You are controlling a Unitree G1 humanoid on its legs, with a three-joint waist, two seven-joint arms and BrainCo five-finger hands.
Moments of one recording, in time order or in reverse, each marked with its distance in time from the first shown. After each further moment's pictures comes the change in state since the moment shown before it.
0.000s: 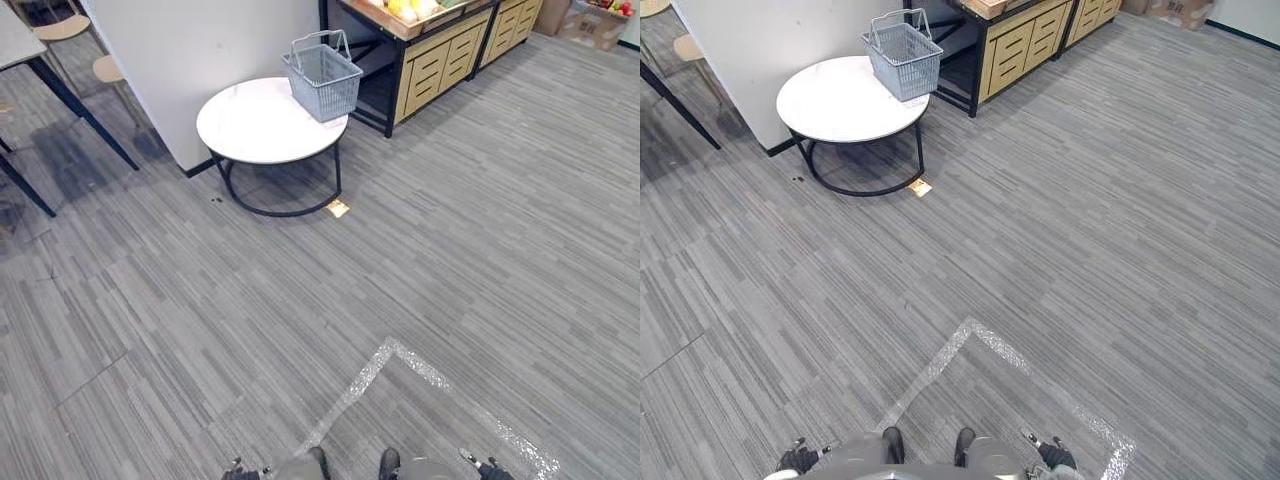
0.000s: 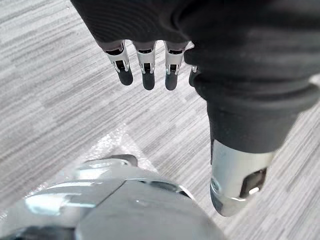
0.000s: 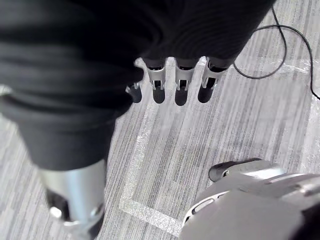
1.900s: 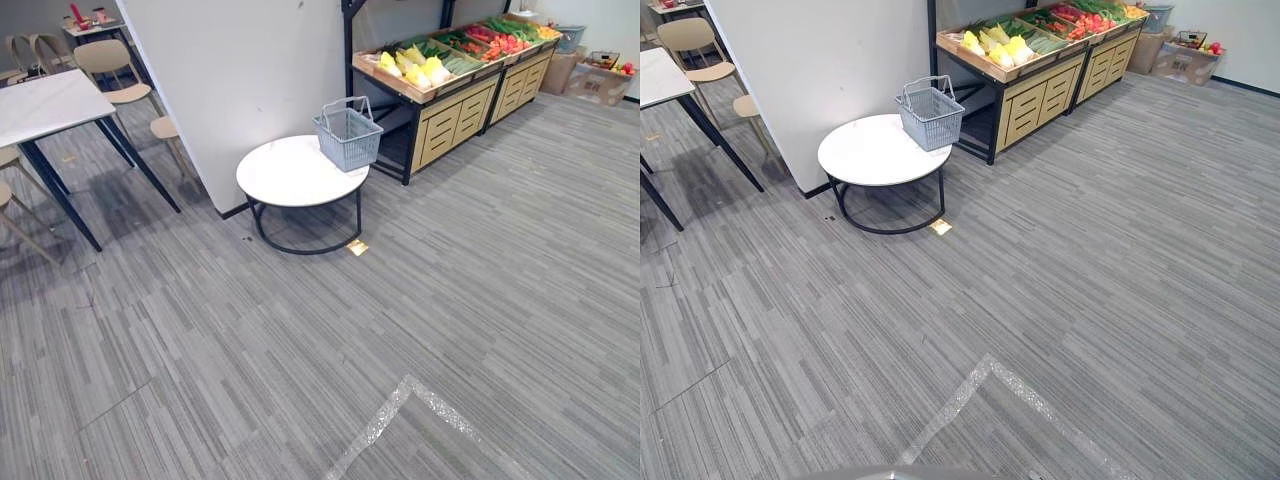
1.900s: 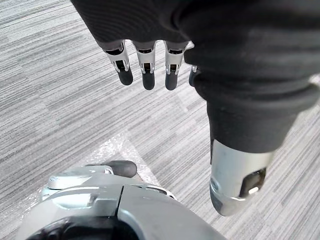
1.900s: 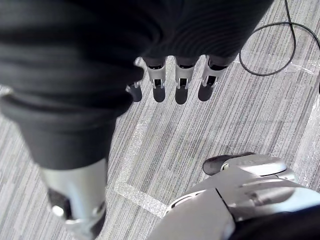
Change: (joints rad) left arm 0.092 -0.012 -0.070 0.070 0.067 0.000 -0.011; right arm 0.119 -0.011 0.016 0.012 -0.078 0.004 -0.001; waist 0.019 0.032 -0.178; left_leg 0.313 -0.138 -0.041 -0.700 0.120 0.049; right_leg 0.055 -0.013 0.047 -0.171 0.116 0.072
